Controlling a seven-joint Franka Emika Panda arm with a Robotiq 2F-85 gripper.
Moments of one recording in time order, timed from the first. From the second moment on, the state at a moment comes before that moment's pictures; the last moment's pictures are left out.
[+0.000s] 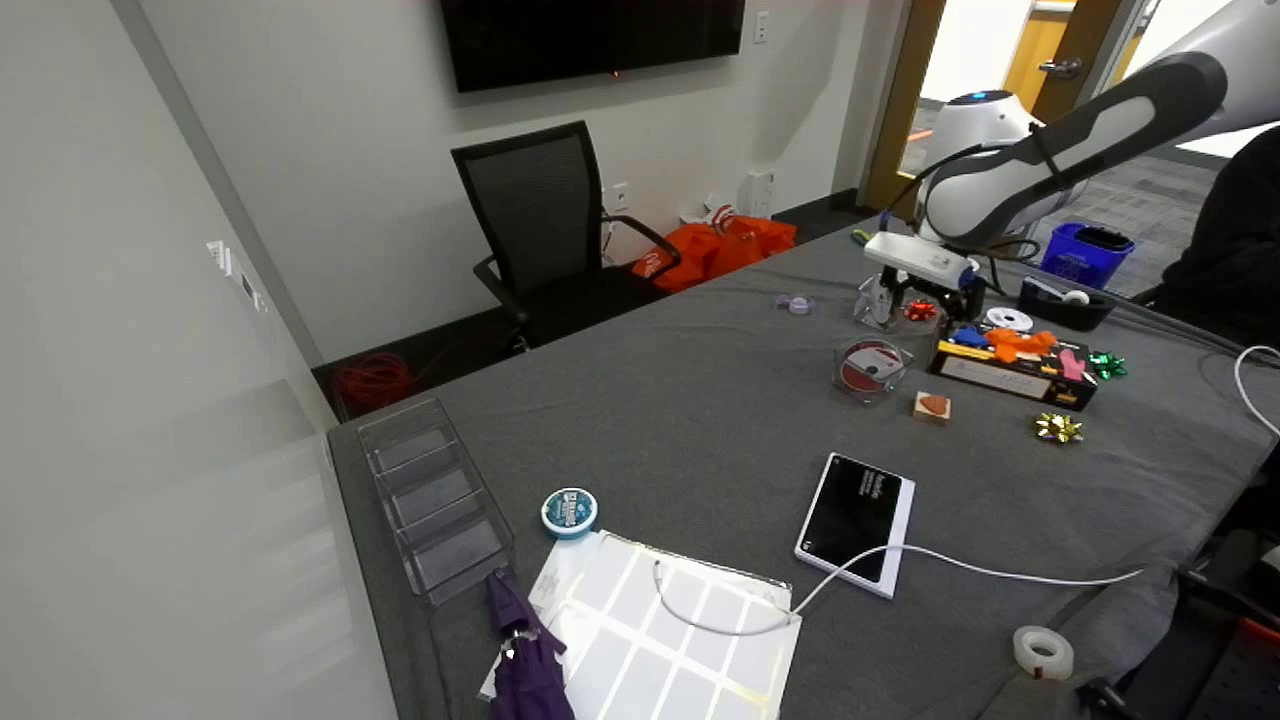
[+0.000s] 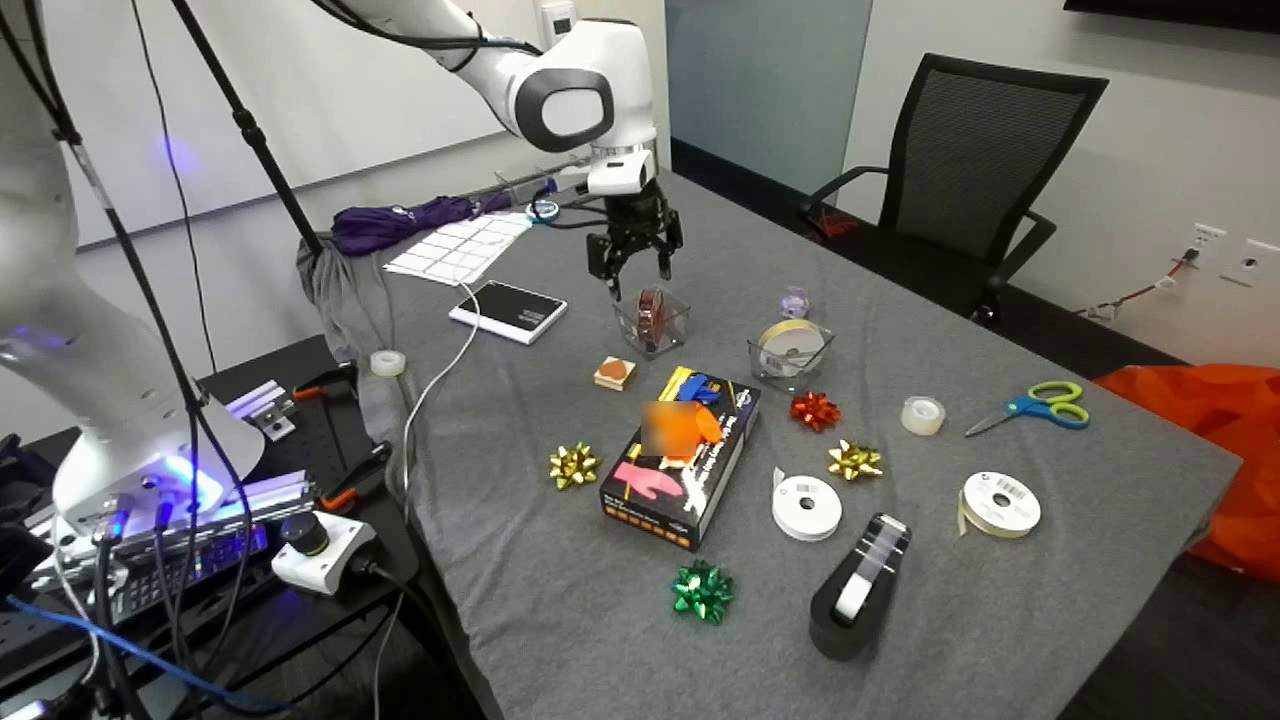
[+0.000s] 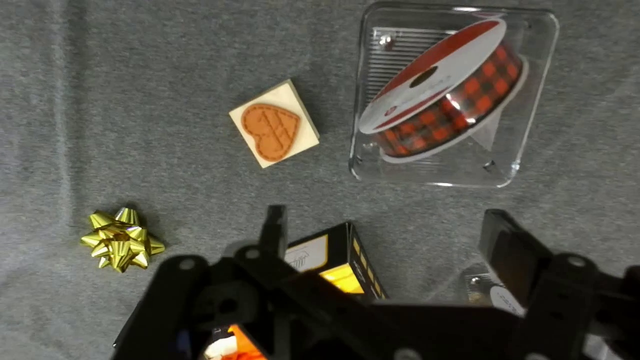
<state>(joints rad) -0.02 0.49 -0.19 -1.88 -0.06 2.37 1.37</state>
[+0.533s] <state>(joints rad) -0.02 0.49 -0.18 -1.97 -0.06 2.37 1.31</state>
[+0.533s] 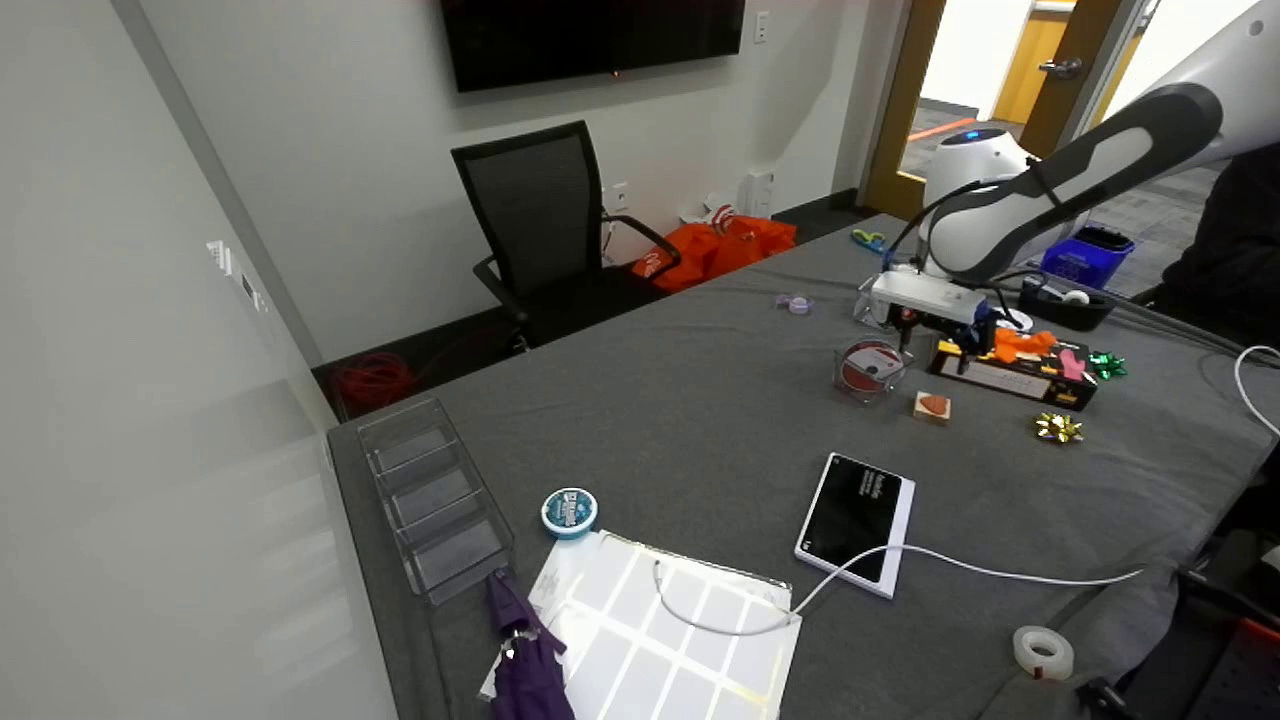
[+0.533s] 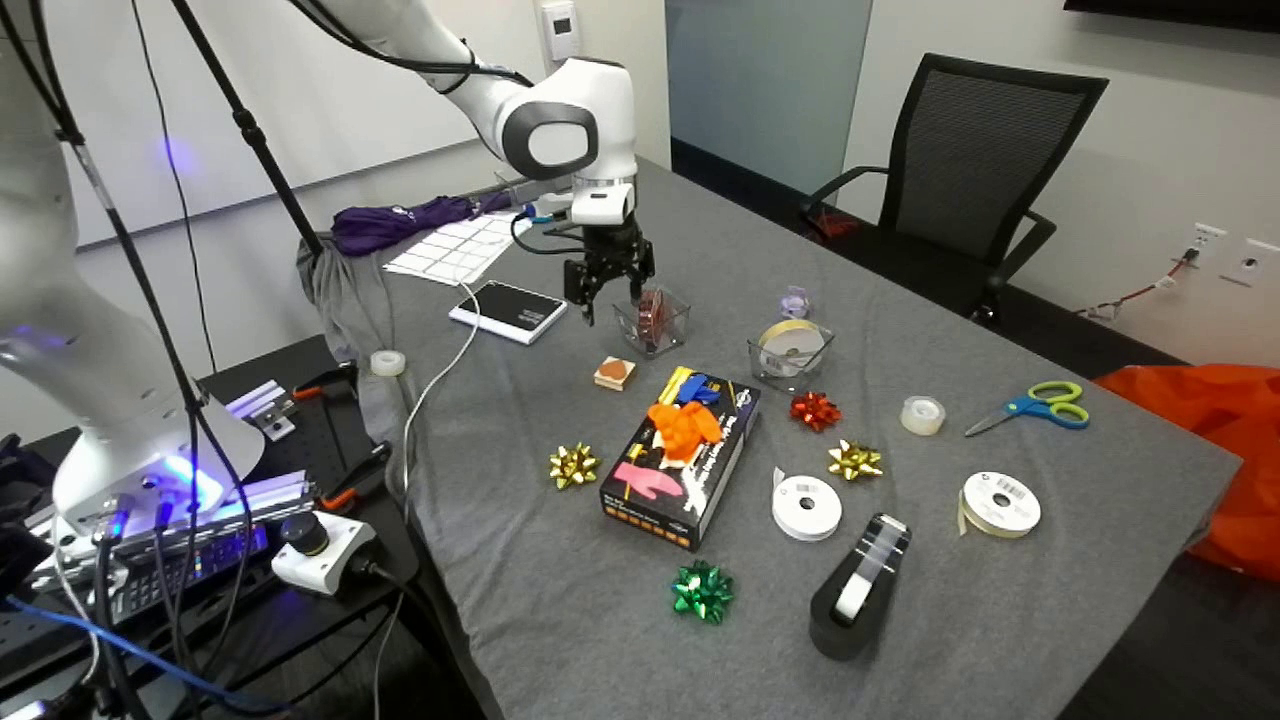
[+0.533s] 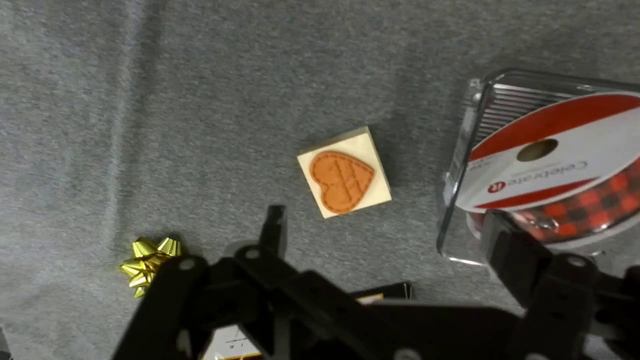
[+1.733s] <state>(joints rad) -0.01 0.52 -0.10 -2.01 0.15 2.51 1.24</state>
